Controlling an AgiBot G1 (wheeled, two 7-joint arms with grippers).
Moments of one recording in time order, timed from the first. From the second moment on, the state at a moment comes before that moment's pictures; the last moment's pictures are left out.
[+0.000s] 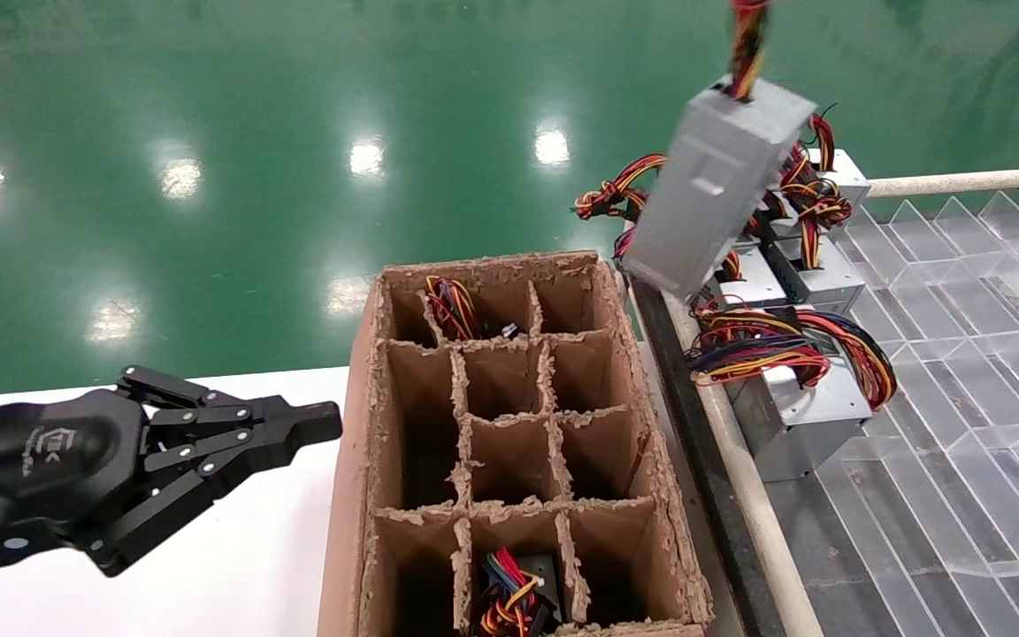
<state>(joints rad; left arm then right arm) -1.07 0.53 0.42 -1.20 0.59 1.38 -0.09 2.27 -0.74 -0.58 1.27 -1.58 -1.57 0.21</state>
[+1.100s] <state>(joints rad) -1.07 0.53 0.42 -1.20 0.59 1.38 -0.09 2.36 -0.65 -0.76 0.86 -1.89 -1.47 0.07</state>
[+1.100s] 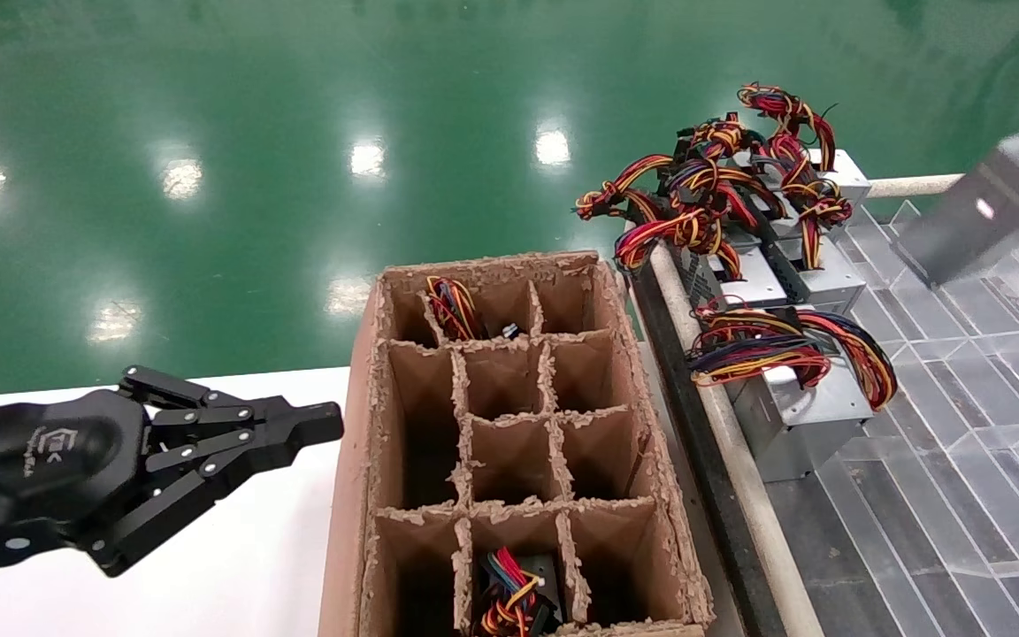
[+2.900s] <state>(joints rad) -1.07 0.53 0.42 -1.20 0.59 1.38 -0.09 2.22 -1.02 -0.72 0.05 -1.78 -1.01 -0.53</state>
